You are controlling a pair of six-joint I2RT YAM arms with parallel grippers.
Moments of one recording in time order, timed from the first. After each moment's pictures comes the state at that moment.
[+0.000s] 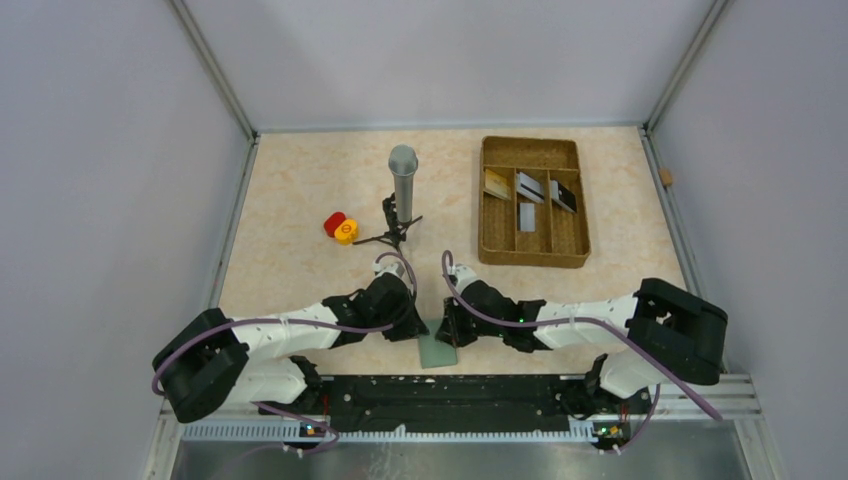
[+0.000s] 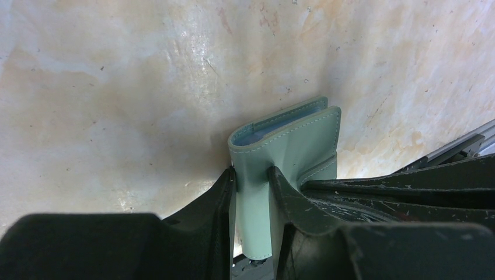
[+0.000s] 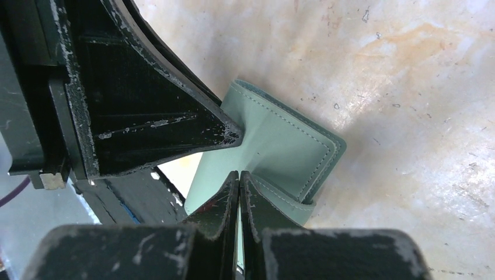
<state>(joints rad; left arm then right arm) -0.89 1.22 0.43 -0.10 0.05 -1.05 1.13 1.44 0.55 0.19 -0.03 0.71</state>
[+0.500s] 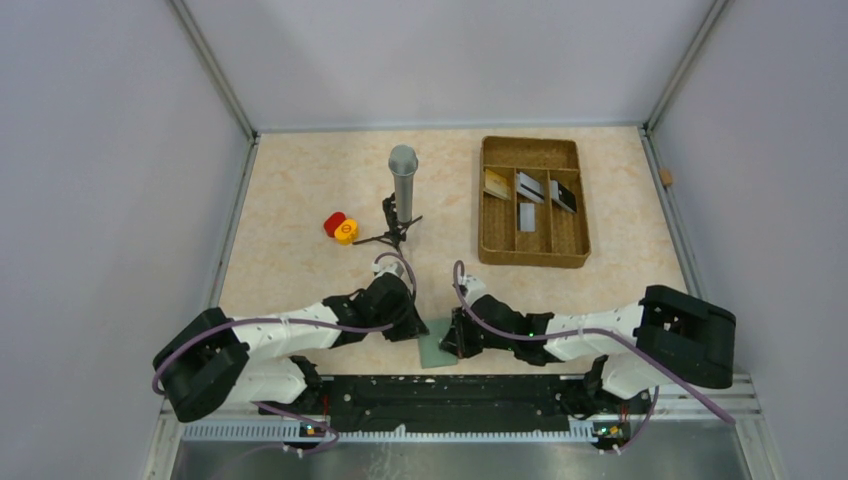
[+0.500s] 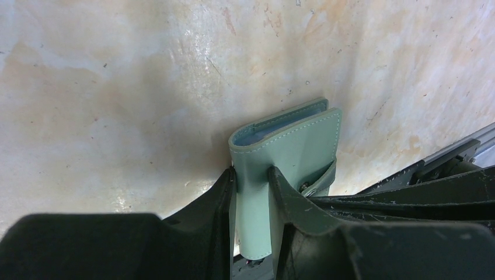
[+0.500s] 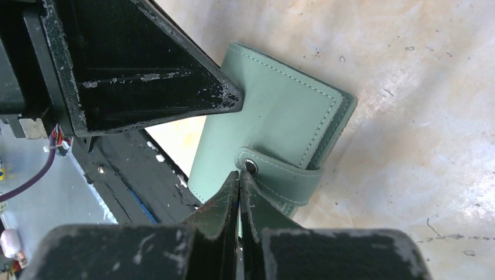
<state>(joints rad) -0.89 1.22 0.43 -0.11 0.04 -1.07 1.18 1.39 0.43 0.30 0.01 0.82</state>
